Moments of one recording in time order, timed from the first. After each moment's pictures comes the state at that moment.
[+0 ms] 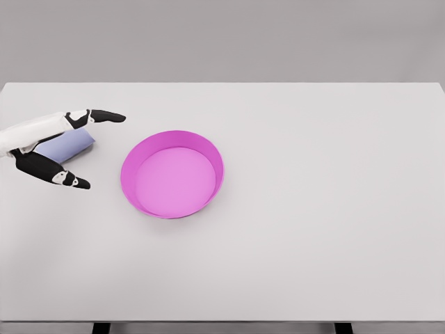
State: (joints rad) left arm -0.39 1.03 -0.44 -1.61 0.44 -0.61 -0.61; right arm 0.04 0.00 0.34 0.05 -0.09 -0.07 -0.11
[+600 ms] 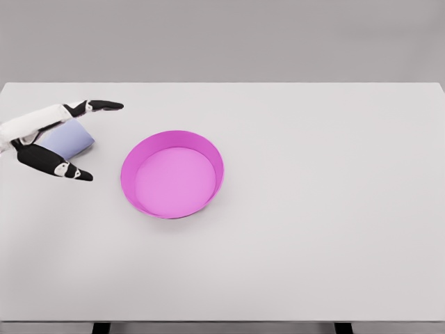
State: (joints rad) left arm -0.39 1.01 -0.44 -1.61 0.52 -0.49 -0.61; right arm 0.04 0.00 0.34 0.05 -0.09 -0.07 -0.11
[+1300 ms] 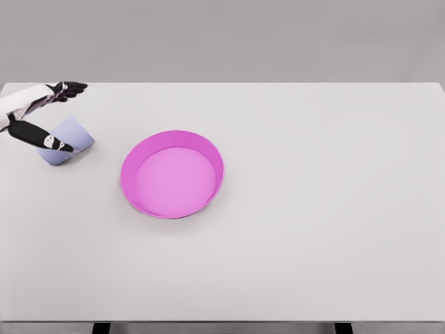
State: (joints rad) left arm -0.39 0.87 -0.22 -1.63 0.14 0.20 -0.61; right arm 0.04 0.00 0.34 0.05 -0.09 -0.07 -0.11
